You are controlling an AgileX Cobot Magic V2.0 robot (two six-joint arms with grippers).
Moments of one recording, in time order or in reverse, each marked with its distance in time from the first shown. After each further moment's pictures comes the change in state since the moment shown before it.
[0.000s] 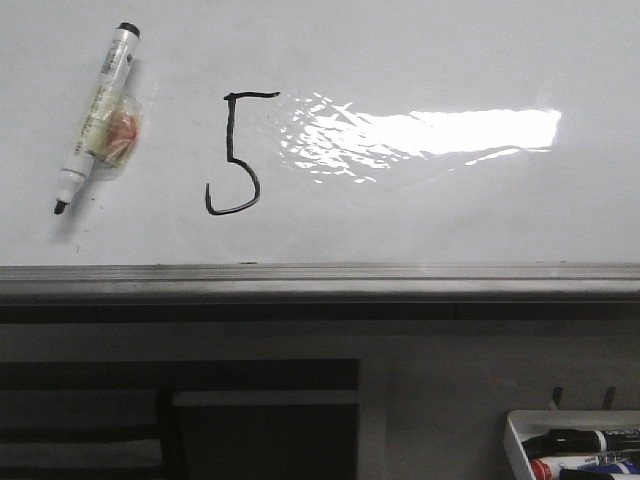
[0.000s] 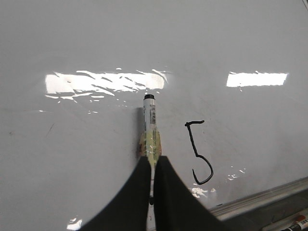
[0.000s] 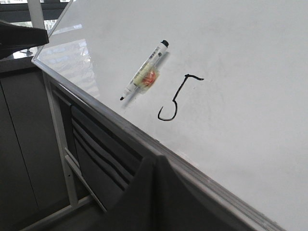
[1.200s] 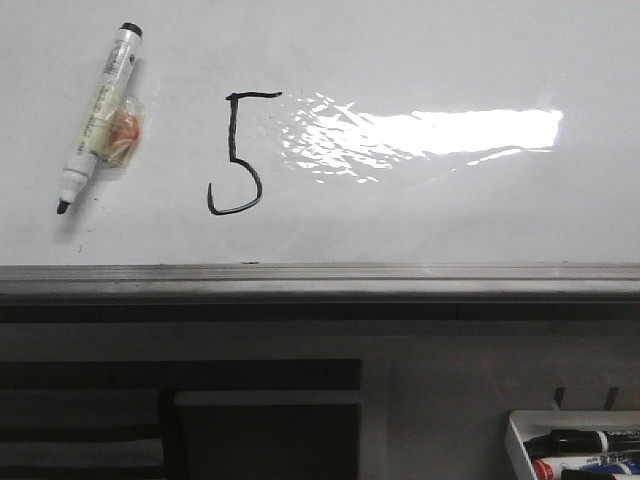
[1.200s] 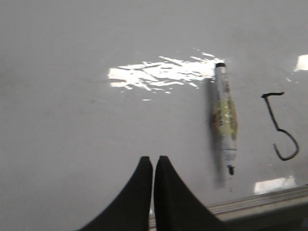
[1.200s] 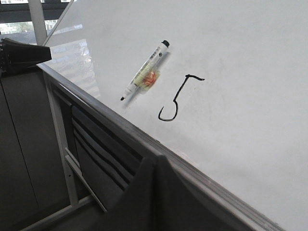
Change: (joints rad) left arm 0.248 -0.073 0.106 -0.447 0.015 0.550; right arm 0.000 0.000 0.000 0.000 -0.002 0.000
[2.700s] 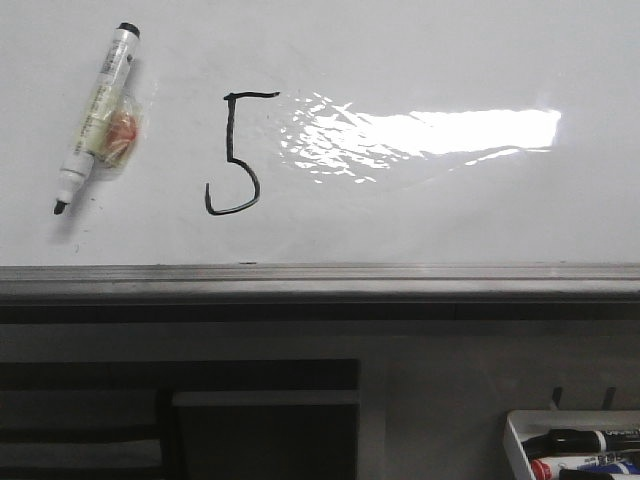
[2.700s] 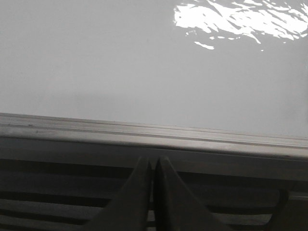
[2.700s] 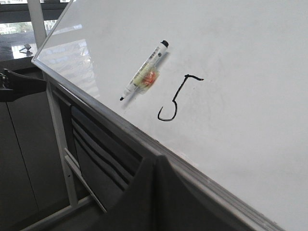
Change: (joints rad) left arm 0.230 -0.105 0.058 -0.080 0.287 0.000; right arm 0.000 0.000 0.000 0.000 0.000 0.000
